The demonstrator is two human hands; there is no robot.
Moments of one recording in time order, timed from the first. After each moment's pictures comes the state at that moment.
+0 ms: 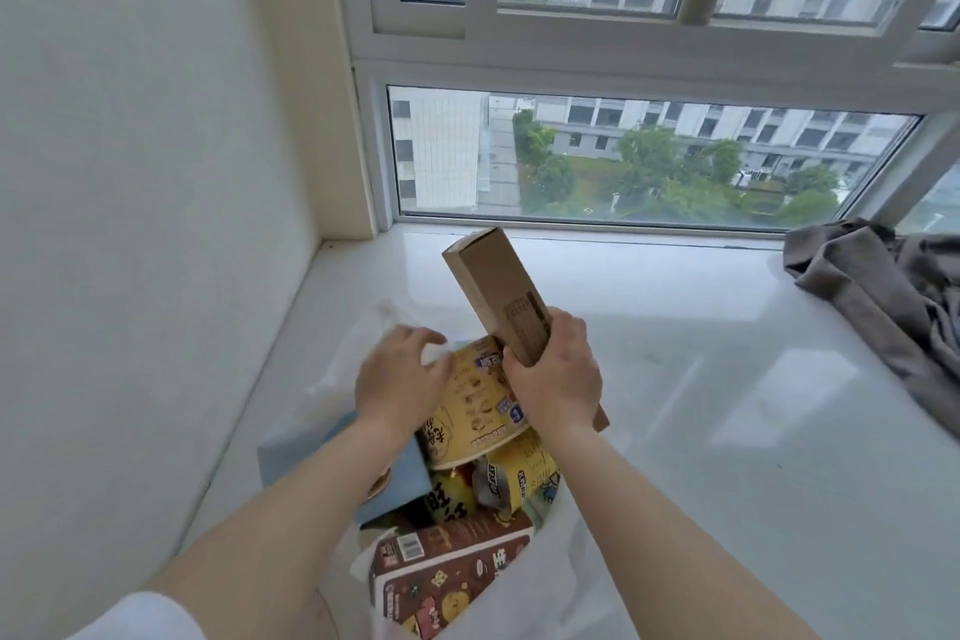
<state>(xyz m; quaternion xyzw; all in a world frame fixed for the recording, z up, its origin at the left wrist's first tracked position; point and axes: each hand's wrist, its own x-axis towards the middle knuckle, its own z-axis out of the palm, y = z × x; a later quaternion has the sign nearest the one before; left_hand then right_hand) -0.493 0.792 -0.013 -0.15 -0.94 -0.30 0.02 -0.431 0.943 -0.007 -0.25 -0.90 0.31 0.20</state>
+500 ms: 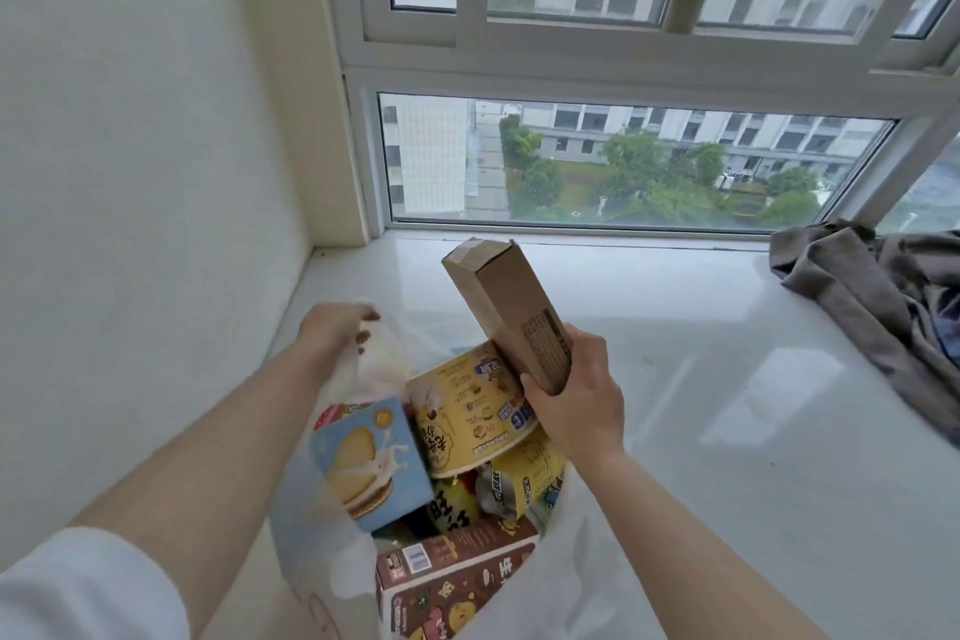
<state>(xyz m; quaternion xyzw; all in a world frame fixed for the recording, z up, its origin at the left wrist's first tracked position) -0.581 0.754 0.009 0.11 -0.78 -0.60 -0.17 -0.406 0.962 -0.020 -0.18 -0.90 0.31 0.23</state>
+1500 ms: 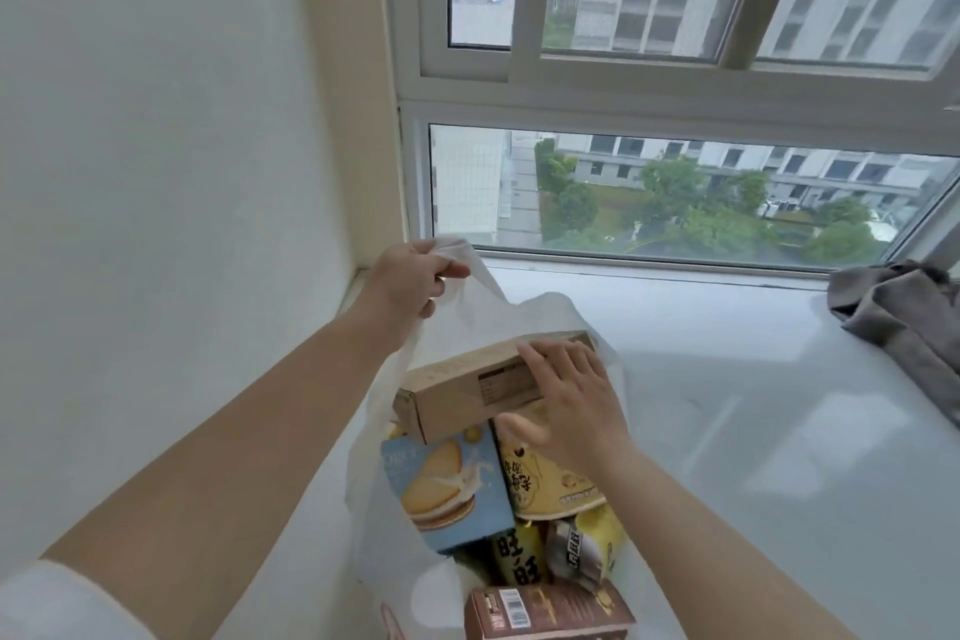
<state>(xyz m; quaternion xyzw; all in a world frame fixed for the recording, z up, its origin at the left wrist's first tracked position) -0.558 0.770 0.117 -0.06 -0.71 -0.69 -0.14 -0.461 0.941 -0.006 0.04 -0.98 0.08 0.18</state>
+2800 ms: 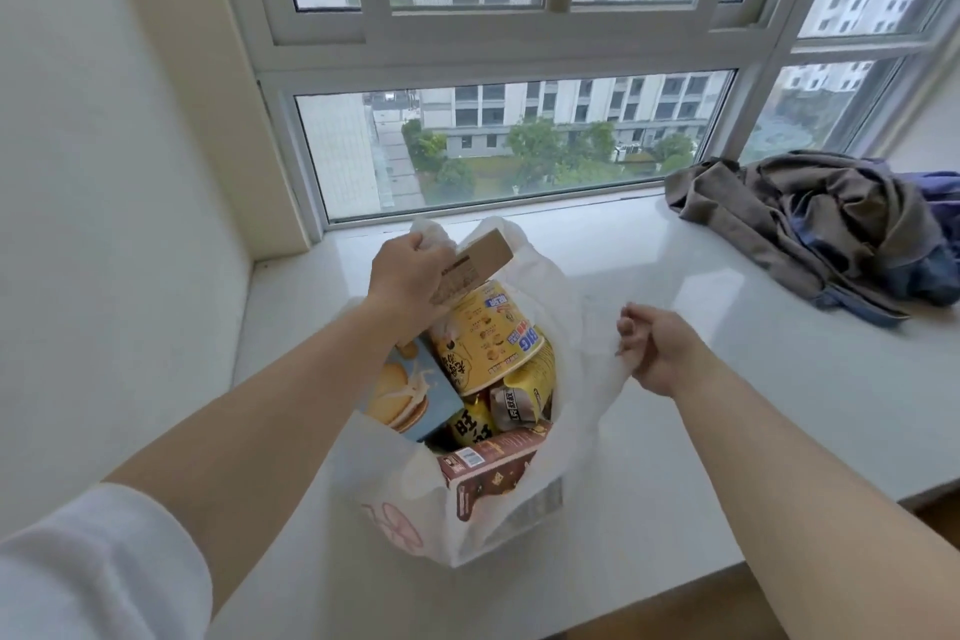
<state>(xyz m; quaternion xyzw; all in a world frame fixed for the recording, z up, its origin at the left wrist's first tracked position) -0.473 0.788 0.077 -0.19 -0.82 -0.53 -0.12 -0.307 0.990 0.012 -0.39 -0.40 0.82 0.14</state>
